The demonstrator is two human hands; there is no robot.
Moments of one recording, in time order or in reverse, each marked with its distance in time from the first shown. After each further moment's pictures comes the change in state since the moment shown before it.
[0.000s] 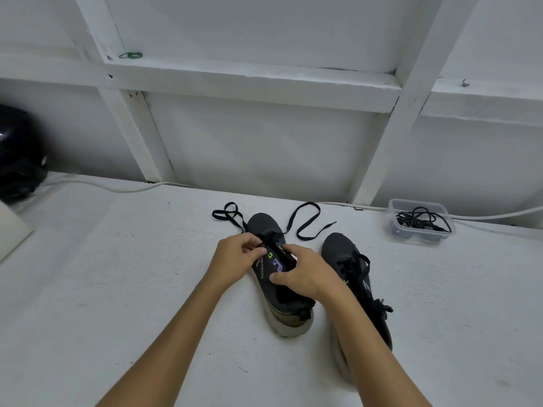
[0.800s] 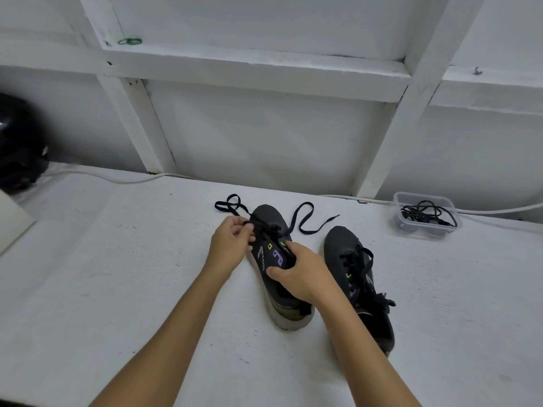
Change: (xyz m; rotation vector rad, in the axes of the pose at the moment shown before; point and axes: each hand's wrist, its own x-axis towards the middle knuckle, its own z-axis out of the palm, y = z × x) left_hand 0.005 0.000 0.000 -0.440 0.147 -0.219; right_hand -0.002 0.005 0.019 0.010 0.106 0.019
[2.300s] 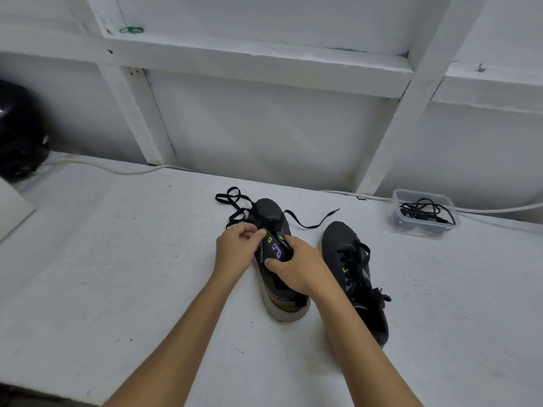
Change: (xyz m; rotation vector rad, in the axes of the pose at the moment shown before) left_hand -0.021 -0.010 0.017 0.196 0.069 0.072; right_hand 0.000 -0.002 0.000 -0.035 -0.007 0.010
